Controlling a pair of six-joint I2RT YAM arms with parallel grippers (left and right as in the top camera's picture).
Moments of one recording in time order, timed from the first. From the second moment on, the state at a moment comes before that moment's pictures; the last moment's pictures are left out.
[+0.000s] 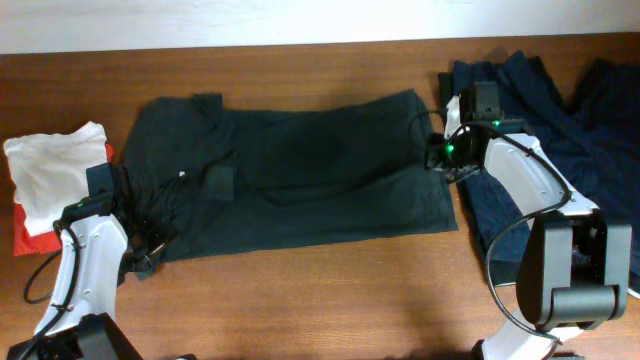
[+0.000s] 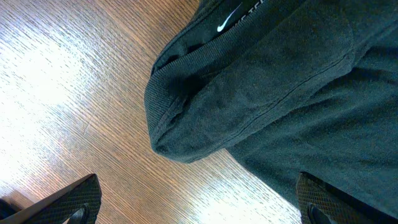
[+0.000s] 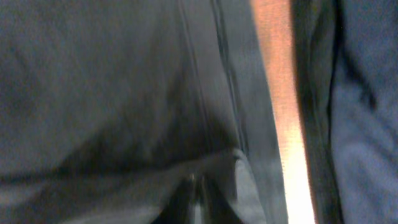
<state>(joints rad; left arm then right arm) 0.30 1.49 0.94 -0.93 -0.18 -0.45 0.01 1.85 1.29 -0.62 -0.20 0.19</state>
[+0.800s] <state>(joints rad) 0.19 1.53 0.98 -0.71 -0.12 -0.31 0.01 1.85 1.17 -0.83 -0.06 0.19</state>
